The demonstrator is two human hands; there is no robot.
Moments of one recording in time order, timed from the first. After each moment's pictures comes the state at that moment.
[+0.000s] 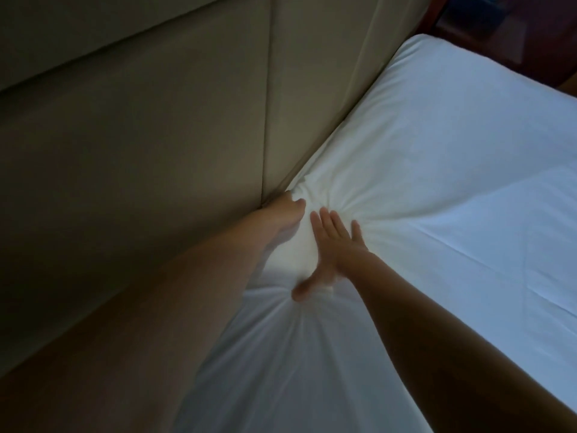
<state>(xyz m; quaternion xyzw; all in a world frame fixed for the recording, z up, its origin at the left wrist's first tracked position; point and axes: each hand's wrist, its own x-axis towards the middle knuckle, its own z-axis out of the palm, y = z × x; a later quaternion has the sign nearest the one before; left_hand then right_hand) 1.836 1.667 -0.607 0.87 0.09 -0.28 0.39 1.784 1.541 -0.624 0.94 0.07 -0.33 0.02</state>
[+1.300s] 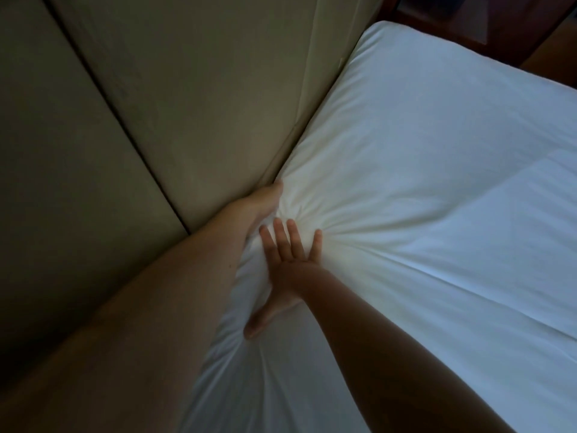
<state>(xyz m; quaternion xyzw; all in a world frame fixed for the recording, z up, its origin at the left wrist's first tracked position) 1.951 1.616 -0.634 0.77 0.16 -0.31 0.53 1.838 1.547 -0.634 0.93 0.09 -0.35 -0.01</state>
